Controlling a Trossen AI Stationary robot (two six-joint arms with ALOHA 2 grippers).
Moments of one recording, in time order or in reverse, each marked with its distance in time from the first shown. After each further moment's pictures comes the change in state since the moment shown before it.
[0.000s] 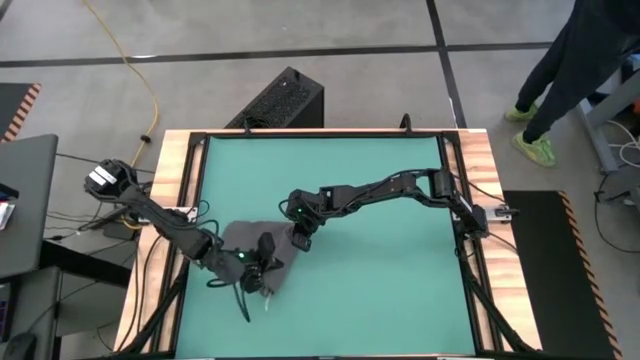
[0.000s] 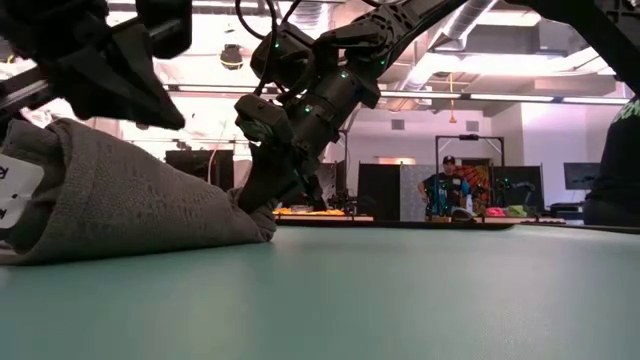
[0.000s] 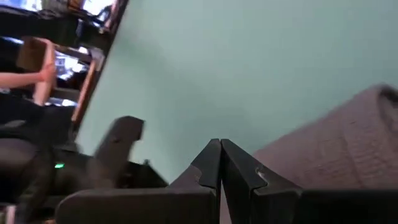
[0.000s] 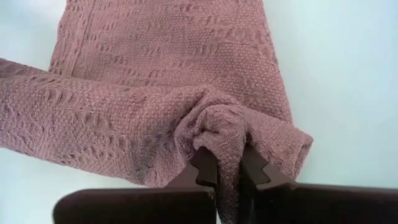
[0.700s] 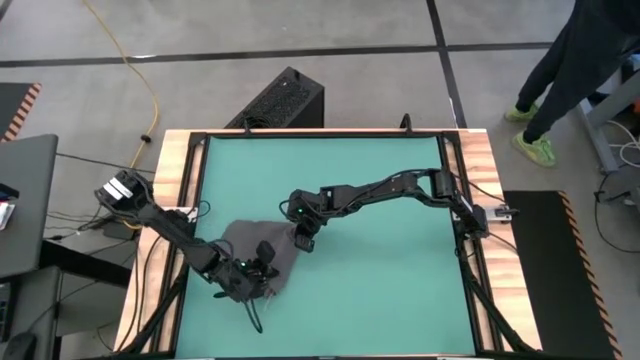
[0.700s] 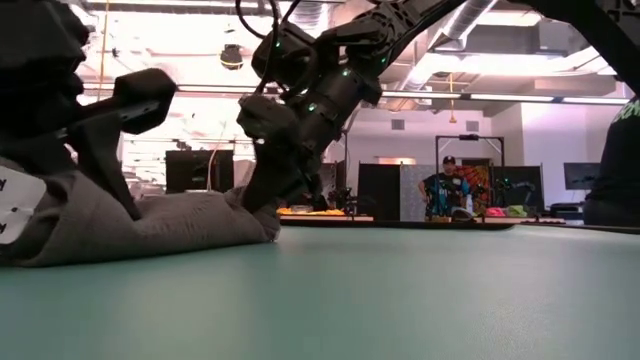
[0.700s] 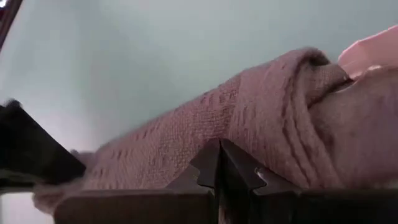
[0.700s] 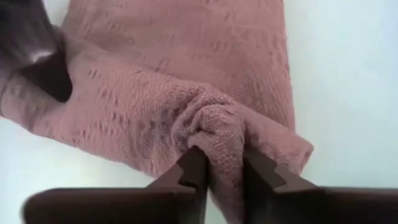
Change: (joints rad) left arm -0.068 0.219 -0.002 -0.060 0.005 -0.395; right arm 0.003 -0.015 -0.002 -0.024 -0.006 -0.068
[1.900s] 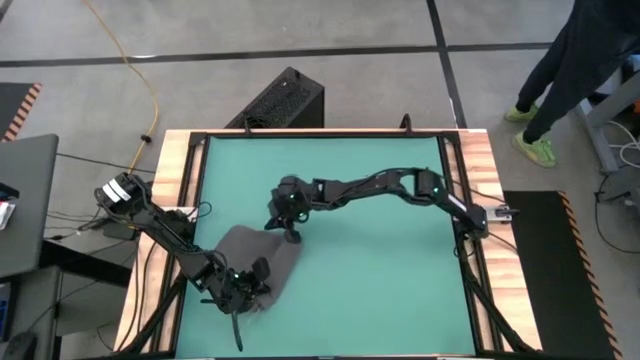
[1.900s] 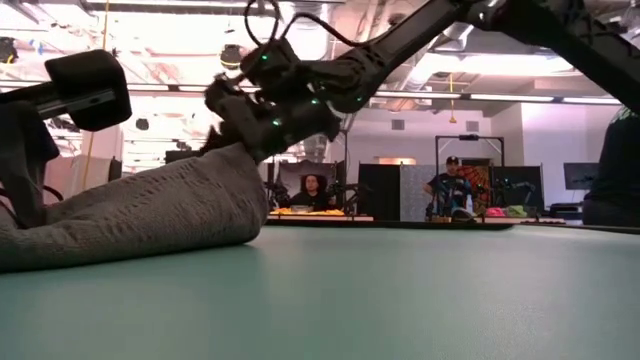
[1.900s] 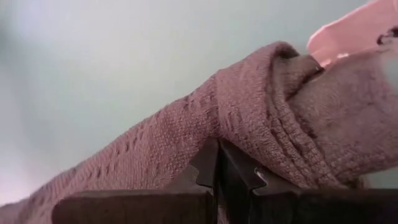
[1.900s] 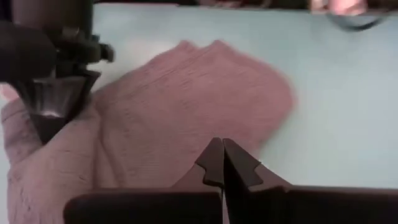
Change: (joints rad) left arm -0.121 0.041 -0.006 -0.112 0.139 0.042; right arm -0.071 0.168 0.127 0.445 -0.260 -0.371
